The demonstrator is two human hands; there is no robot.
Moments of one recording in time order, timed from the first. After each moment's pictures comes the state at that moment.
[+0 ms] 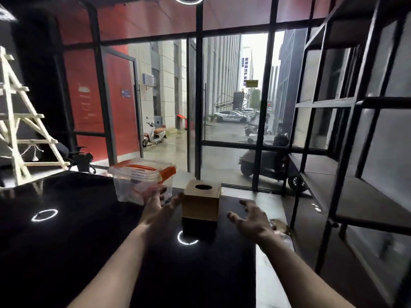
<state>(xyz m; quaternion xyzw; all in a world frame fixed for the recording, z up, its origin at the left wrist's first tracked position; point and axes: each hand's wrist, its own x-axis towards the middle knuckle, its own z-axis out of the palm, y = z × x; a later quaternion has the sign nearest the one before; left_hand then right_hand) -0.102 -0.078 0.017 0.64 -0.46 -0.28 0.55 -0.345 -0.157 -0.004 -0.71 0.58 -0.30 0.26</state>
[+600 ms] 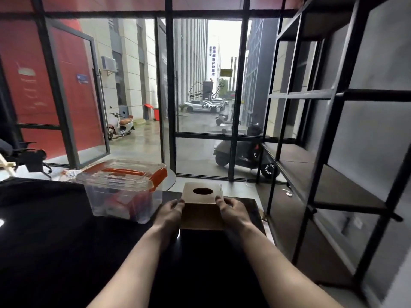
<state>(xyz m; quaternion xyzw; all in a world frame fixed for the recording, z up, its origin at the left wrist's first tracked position) -0.067 -0.205 -0.027 0.63 -0.40 -0.46 0.49 -0.249 -0.247 -0.036 -0.51 0.60 -0.42 0.44</state>
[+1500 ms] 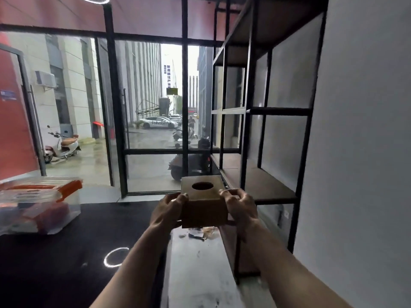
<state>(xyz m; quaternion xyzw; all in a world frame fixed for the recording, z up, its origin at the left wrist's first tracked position) -0.312 -0.104 0.032 0.51 -0.50 -0.47 0.52 -0.503 -0.093 0.038 -0.44 0.62 -0.57 0.33</state>
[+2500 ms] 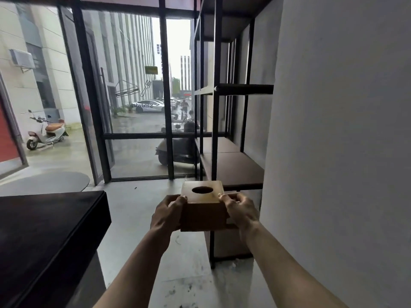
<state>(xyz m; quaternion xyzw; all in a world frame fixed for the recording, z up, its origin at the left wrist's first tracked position) -0.560 -0.148 -0.039 0.53 -0.50 -0.47 0.49 -0.751 -0.110 -0.015 -0.44 0.60 -0.54 0.39</state>
